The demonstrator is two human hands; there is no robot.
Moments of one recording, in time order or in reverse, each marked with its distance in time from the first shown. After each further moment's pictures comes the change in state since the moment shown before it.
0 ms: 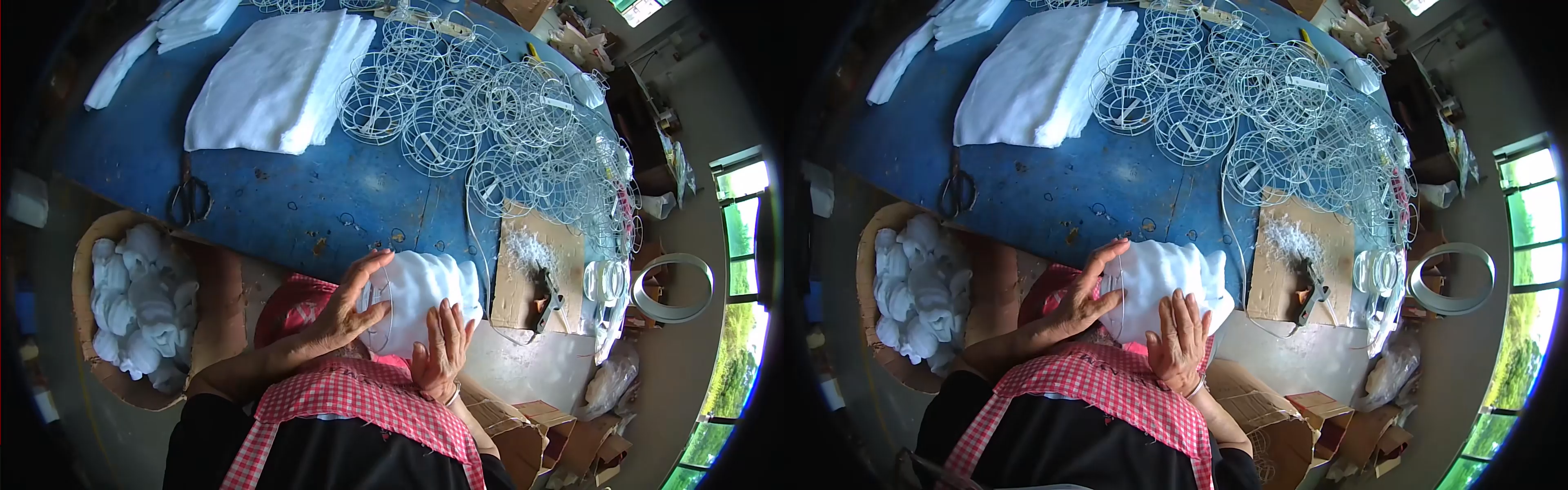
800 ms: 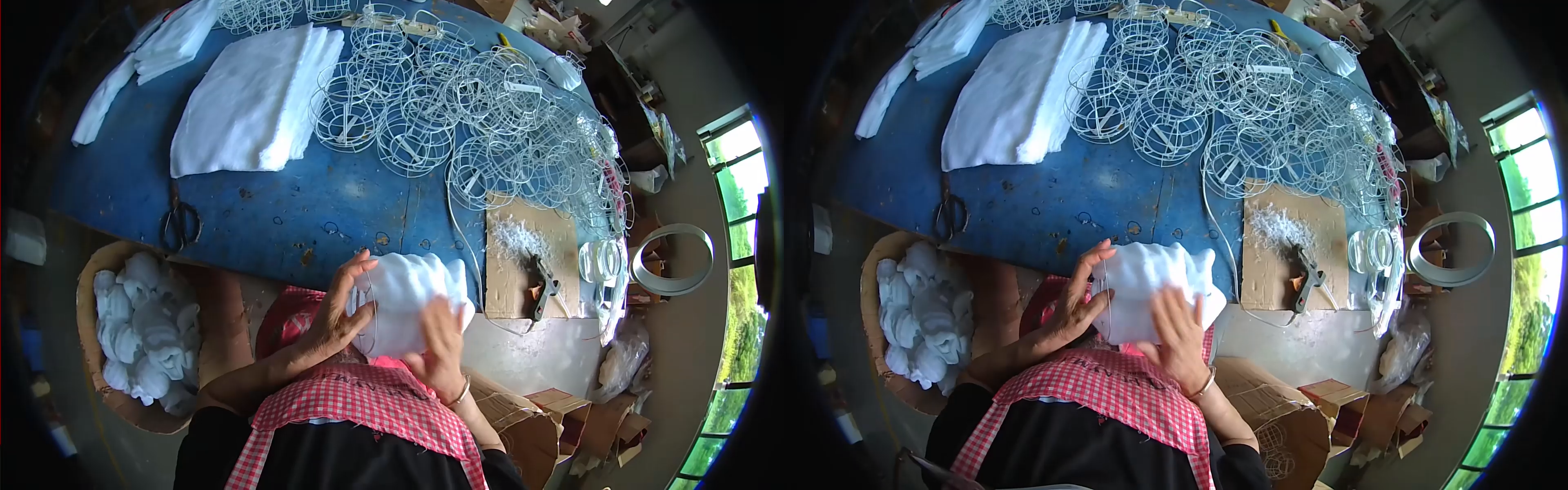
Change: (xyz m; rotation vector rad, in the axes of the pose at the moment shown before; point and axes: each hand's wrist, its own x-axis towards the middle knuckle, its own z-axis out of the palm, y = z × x) left_hand 0.002 0.005 0.004 0.040 0.029 -0.017; right_hand 0.012 0.016 -0.016 0.097 -0.130 -0.150
